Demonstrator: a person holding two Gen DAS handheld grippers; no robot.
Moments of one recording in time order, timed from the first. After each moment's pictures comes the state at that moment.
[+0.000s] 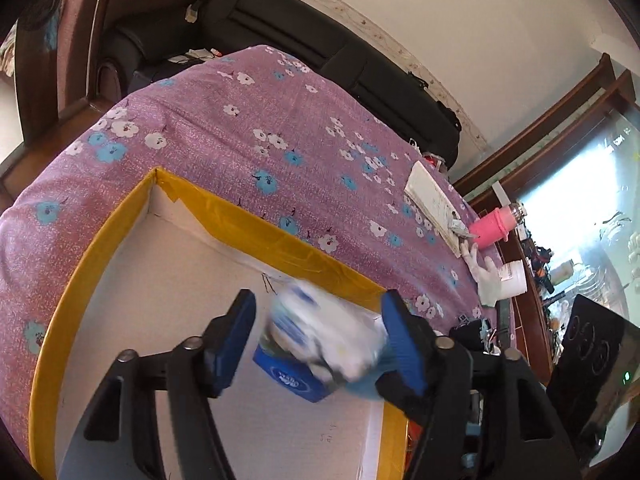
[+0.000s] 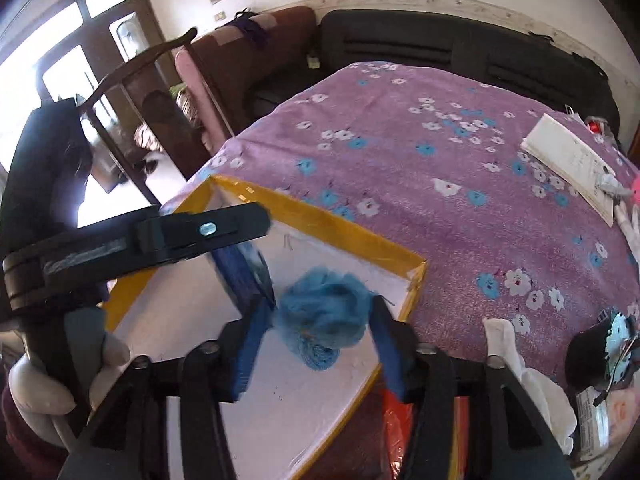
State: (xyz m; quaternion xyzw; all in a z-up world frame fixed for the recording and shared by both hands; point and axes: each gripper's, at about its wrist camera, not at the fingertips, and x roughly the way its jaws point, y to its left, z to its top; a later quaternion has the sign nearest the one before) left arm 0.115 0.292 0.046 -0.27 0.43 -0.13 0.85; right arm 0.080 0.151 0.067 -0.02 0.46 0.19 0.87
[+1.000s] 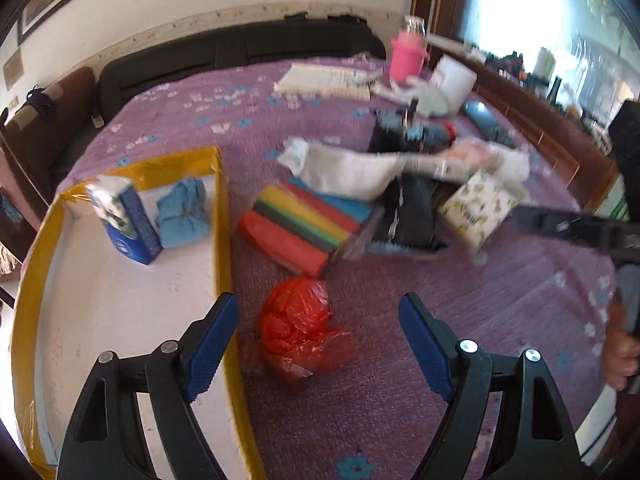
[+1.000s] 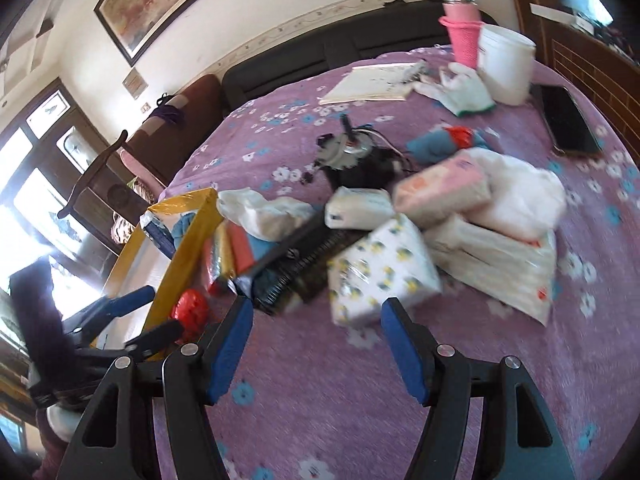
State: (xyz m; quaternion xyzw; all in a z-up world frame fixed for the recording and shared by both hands) left arm -0.035 0.099 0.042 0.07 0.43 -0.20 0.88; right arm -0.094 -0.094 0.073 0.14 0.42 0.08 0.89
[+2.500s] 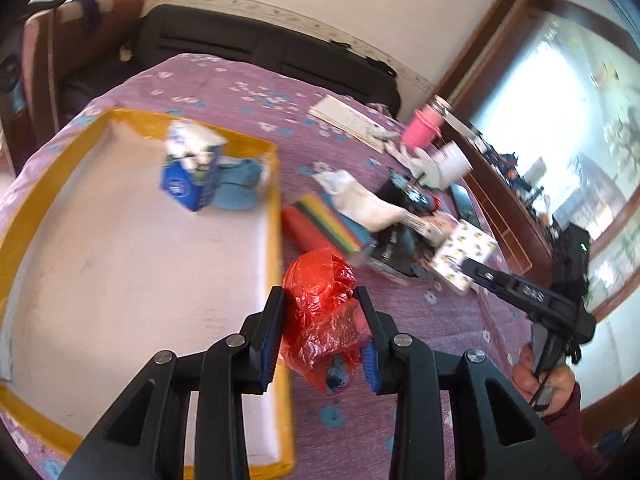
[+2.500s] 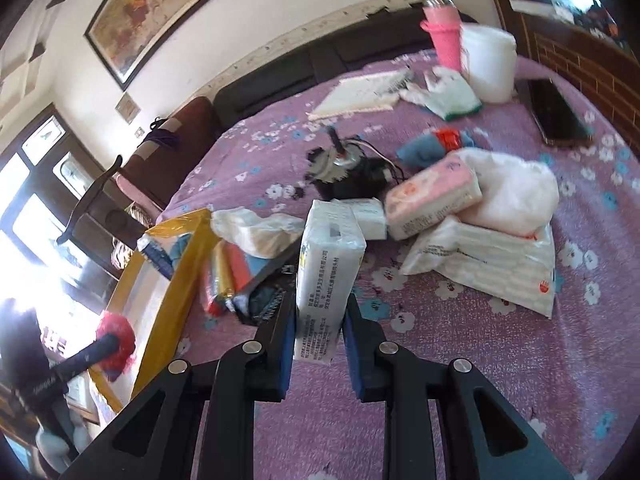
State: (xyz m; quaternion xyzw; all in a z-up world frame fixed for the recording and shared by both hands) left arm -0.068 0.195 0.069 -0.15 0.41 -0.20 0.87; right arm -0.096 -0.080 0.081 0.16 0.39 0.07 0.91
